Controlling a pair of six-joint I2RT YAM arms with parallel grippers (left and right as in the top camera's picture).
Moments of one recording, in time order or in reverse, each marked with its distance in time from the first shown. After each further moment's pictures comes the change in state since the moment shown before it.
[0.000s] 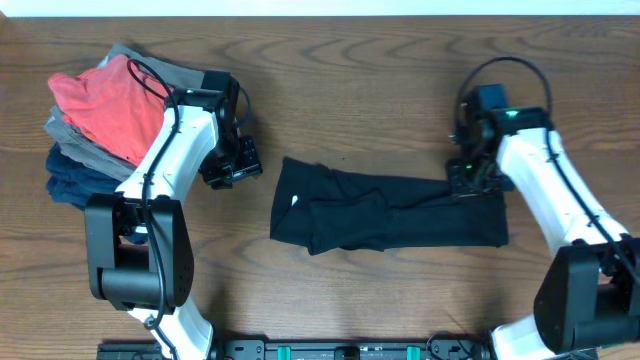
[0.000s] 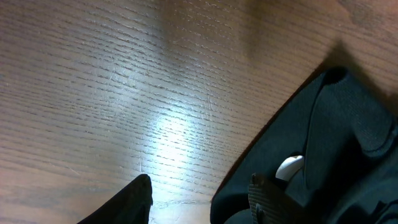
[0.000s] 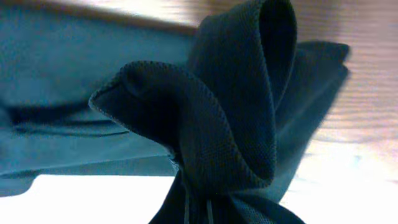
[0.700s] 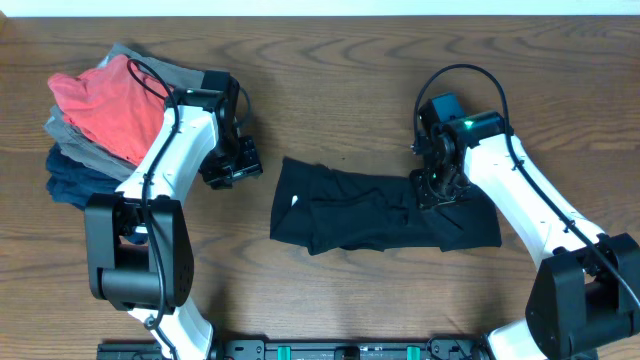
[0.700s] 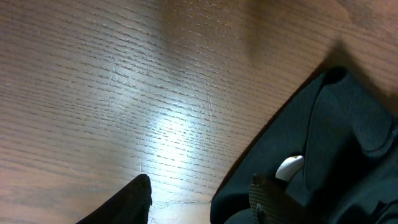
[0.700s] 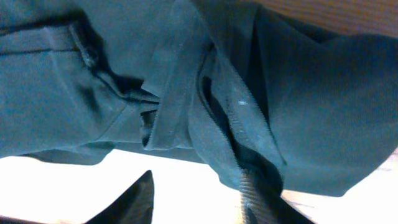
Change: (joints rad) left arm 0.000 0.000 0.000 0.000 0.000 0.000; right arm 0.146 0.000 -0.005 -0.006 -0.113 0.051
